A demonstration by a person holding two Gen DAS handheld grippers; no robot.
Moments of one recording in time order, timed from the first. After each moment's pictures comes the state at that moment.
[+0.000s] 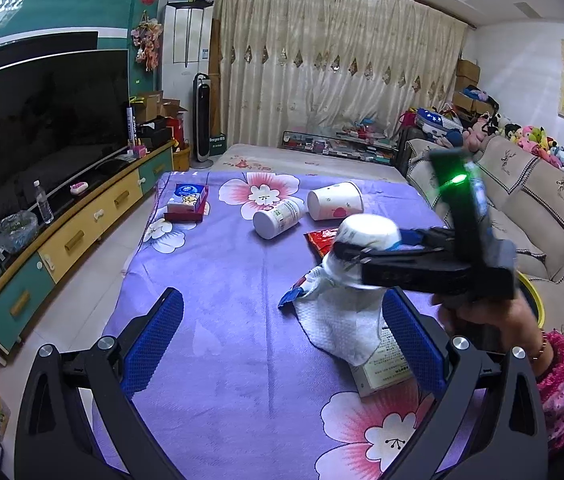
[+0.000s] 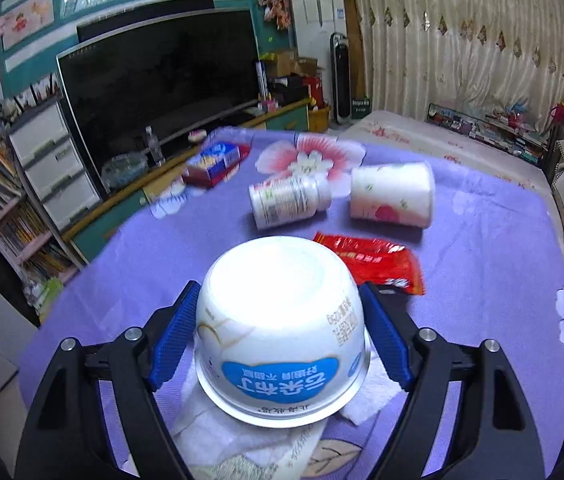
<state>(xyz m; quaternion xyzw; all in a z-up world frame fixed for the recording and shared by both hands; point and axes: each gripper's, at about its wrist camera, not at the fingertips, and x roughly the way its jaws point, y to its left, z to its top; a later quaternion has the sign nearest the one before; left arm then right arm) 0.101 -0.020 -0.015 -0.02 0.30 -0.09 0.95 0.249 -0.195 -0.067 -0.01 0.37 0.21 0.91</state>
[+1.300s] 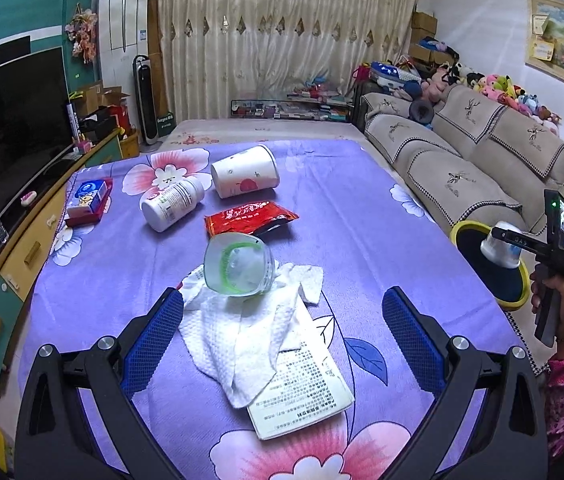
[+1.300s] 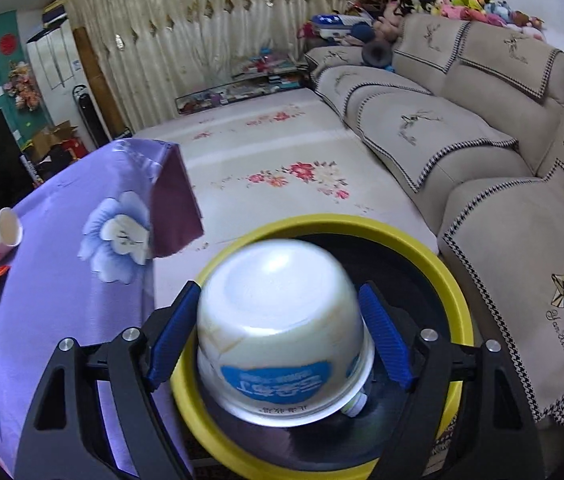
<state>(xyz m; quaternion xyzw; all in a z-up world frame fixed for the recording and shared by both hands) 0.161 -0.140 -0.050 0.04 0.36 -0.17 0.92 0.160 -0.597 -0.136 0.15 0.38 -0.18 0.90</state>
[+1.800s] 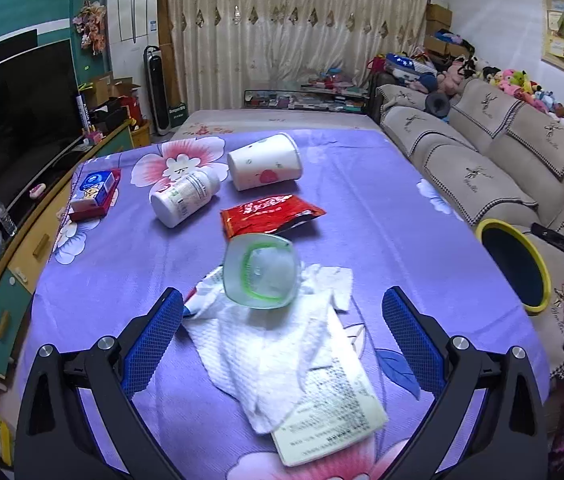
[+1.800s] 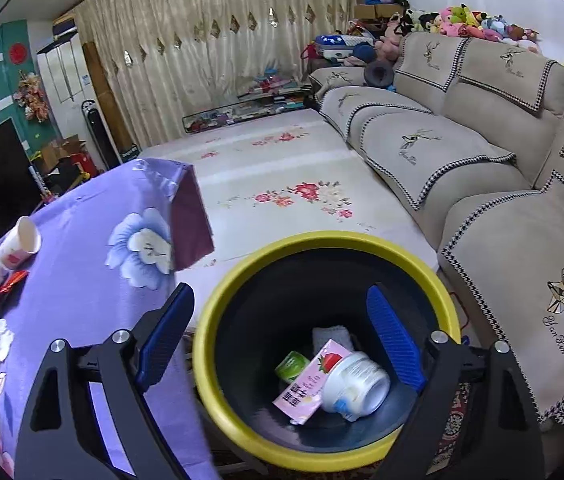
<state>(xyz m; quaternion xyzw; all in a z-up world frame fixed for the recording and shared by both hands) 0.196 -0.132 -0.070 0.04 0.38 -0.15 0.91 0.137 -0.576 -0.108 0.15 0.34 -0.17 0.91</state>
